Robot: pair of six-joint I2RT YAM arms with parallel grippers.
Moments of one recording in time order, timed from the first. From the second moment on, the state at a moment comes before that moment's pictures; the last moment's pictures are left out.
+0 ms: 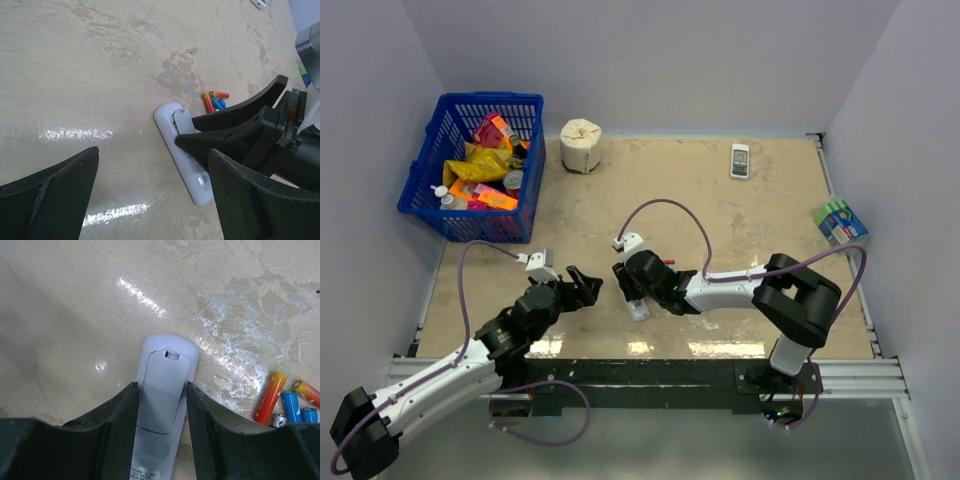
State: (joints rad) left arm -0.80 0.53 0.16 -0.02 -0.39 -0.81; right arm 1.05 1.72 0.83 0.21 0.28 0.33
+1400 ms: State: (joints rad) left arm -0.80 0.61 0.18 0.03 -0.39 -0.86; right arm 1.04 1.61 0.90 0.05 0.14 0.20
